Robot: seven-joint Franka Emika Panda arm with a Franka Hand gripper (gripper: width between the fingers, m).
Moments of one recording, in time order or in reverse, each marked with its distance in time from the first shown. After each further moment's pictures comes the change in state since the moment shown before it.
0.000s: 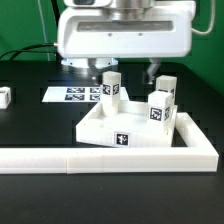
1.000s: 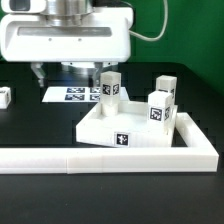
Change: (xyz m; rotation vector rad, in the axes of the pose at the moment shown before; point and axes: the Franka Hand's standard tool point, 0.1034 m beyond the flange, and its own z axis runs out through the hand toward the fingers) arm -0.023 0.096 0.010 -0.023 -0.016 0.059
